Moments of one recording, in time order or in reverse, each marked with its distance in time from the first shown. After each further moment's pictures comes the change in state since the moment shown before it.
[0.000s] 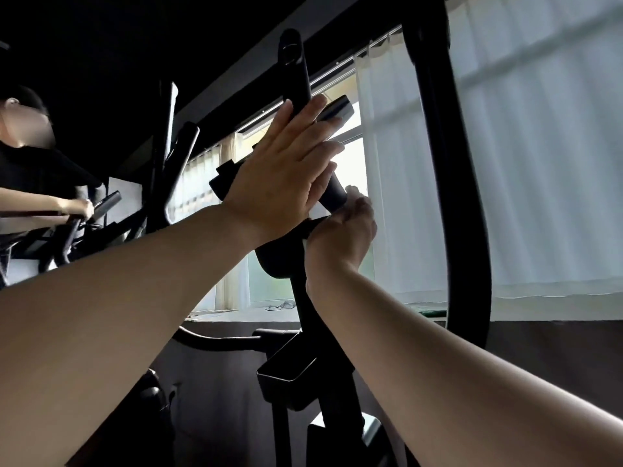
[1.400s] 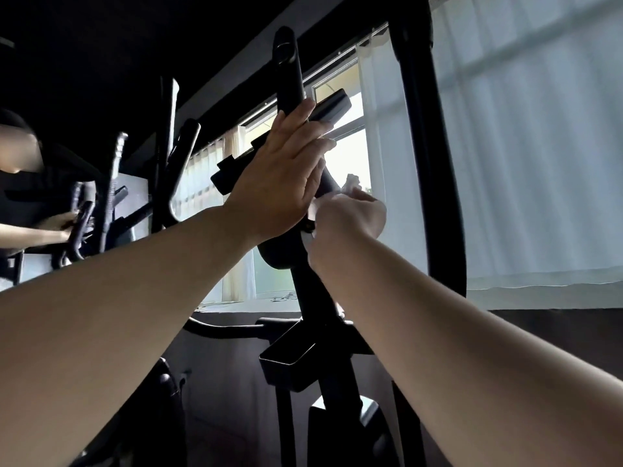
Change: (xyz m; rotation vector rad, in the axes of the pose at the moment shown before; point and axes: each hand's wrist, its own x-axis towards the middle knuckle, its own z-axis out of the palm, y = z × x) left_hand -0.001 0.011 0.001 -0.113 -0.001 -0.078; right_hand -0.034 -0.052 0.001 -0.185 -0.002 0.155
